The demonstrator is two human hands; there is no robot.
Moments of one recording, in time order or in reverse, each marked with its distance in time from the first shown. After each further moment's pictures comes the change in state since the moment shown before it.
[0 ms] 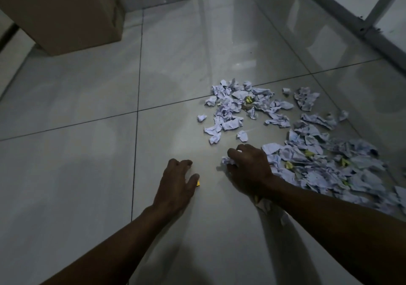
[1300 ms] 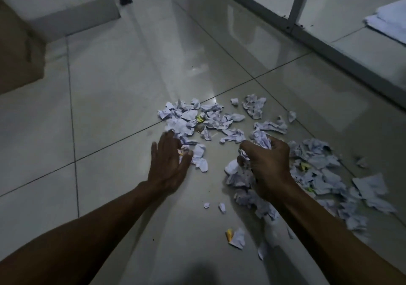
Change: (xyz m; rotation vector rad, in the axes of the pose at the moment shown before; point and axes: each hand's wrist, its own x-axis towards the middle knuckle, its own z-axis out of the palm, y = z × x) left_hand 0.159 0.049 0.062 0.218 -0.030 0.374; right_hand 0.007 0.036 -0.099 1.254 0.708 0.919
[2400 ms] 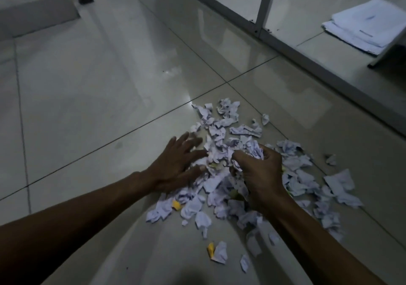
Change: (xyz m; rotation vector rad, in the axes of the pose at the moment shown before) left_hand 0.049 0.048 -0.002 0.093 -0.380 0.619; right_hand 0.004 0.002 -0.022 -0.033 0.082 -0.057
